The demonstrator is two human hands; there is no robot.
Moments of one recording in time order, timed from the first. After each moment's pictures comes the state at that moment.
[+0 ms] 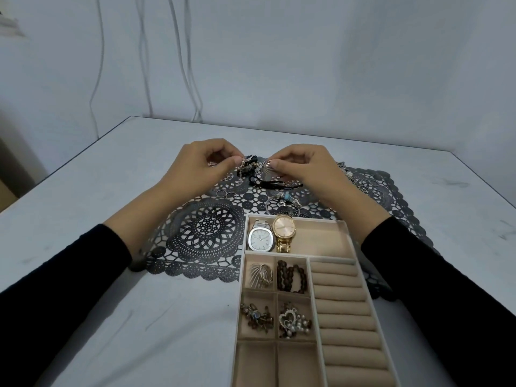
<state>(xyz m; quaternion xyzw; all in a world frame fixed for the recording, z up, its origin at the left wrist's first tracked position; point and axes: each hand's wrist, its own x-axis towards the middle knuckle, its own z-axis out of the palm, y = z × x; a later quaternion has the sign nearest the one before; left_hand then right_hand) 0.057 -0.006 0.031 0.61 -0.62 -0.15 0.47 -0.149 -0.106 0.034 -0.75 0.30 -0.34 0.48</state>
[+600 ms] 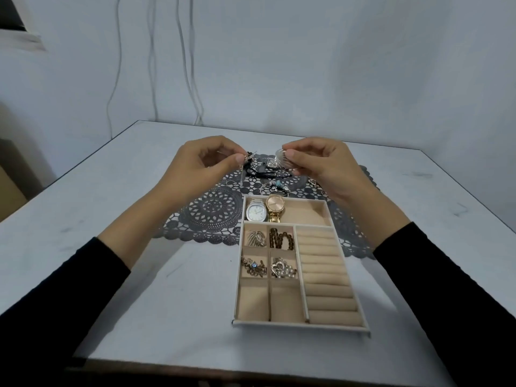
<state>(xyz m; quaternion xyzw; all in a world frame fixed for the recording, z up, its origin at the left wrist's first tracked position) 0.017 0.073 0.055 0.53 -0.63 -0.18 0.54 -0.202 -0.039 0.061 -0.69 0.27 -0.40 0.54</state>
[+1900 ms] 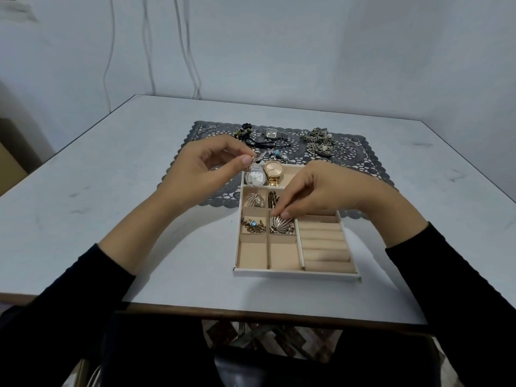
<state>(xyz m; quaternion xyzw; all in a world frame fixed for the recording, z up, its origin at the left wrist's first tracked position) -0.013 0.118 0.027 0.49 -0.66 -0.20 0.54 -0.232 0.034 0.056 -0.90 0.24 -0.05 0.37</state>
